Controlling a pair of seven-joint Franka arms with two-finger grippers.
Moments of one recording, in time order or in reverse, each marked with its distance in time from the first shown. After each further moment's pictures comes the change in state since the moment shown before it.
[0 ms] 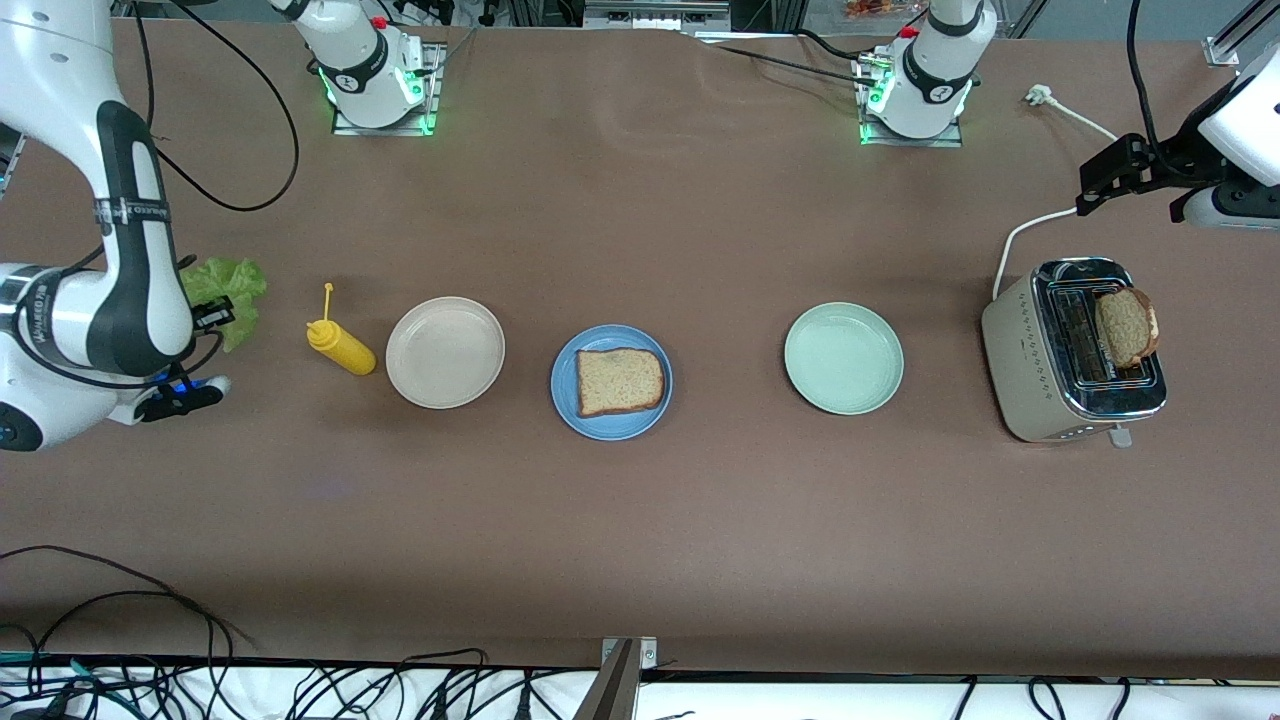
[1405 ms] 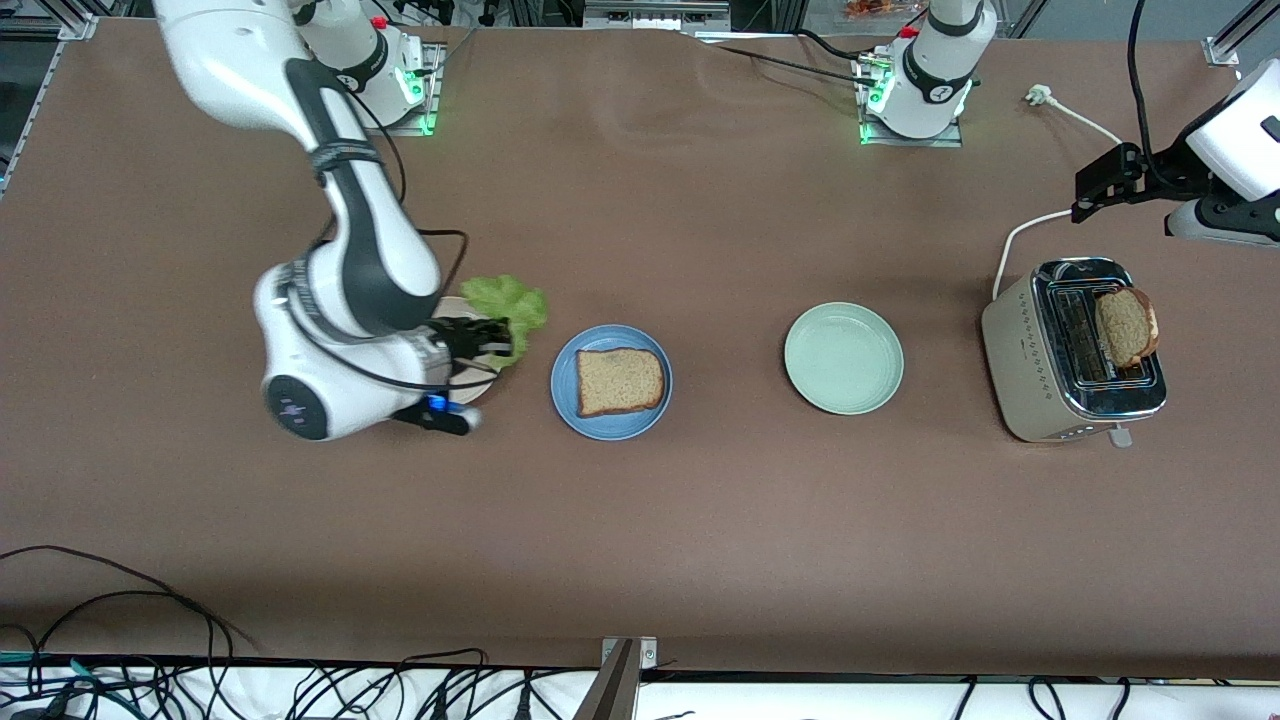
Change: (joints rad) left arm 0.000 0.028 0.000 0.016 -0.001 0.000 0.072; right arm 0.436 0.088 0.011 0.139 0.610 0.218 0.854
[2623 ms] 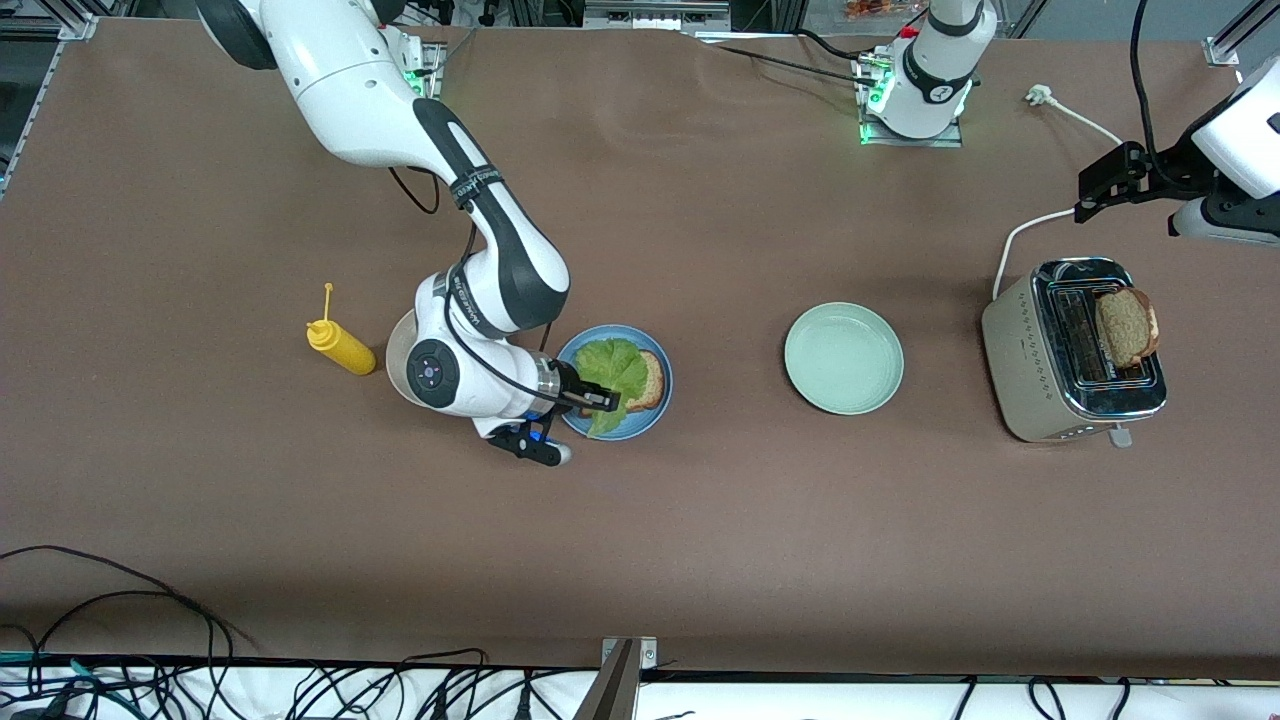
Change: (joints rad) left arm 0.001 0.002 0.001 0.009 0.000 0.000 0.000; right arm 0.135 0.147 0.039 0.019 0.017 0.580 0.095
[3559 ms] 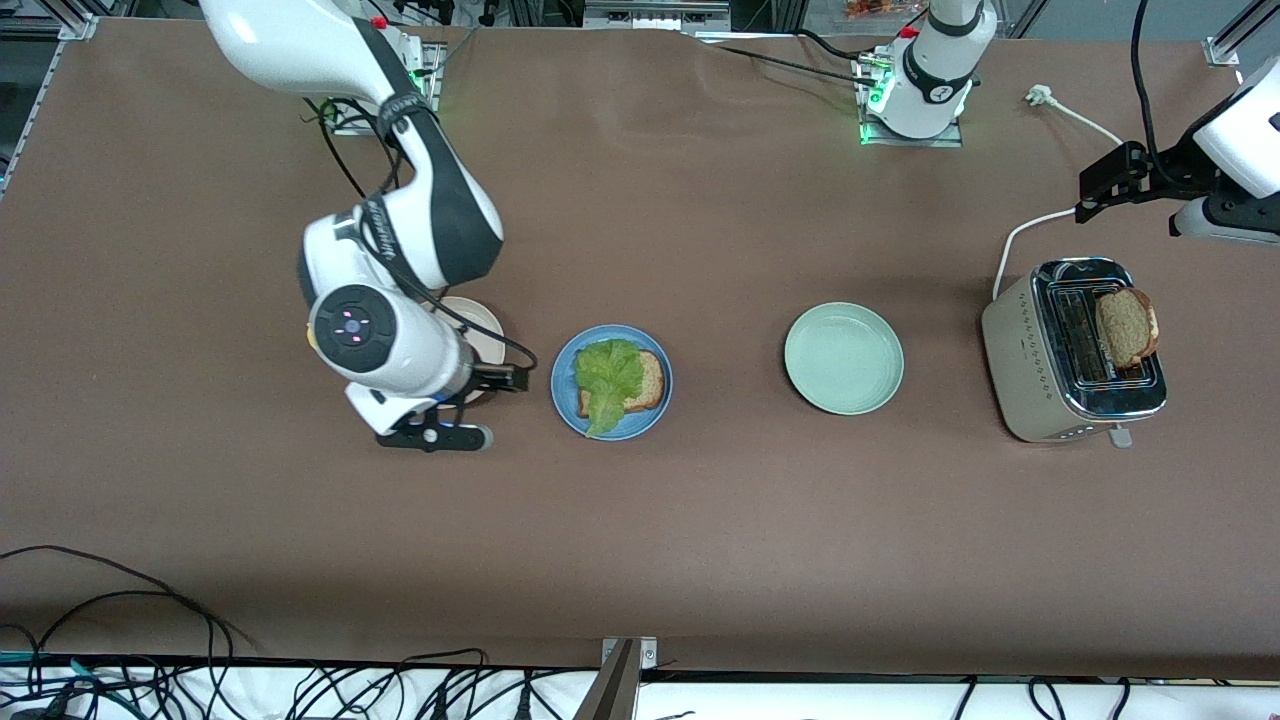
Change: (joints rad) left arm 0.000 0.001 0.000 0.005 0.000 0.000 0.000; right arm -0.014 -0.202 -0.117 0.022 -0.388 -0.354 -0.157
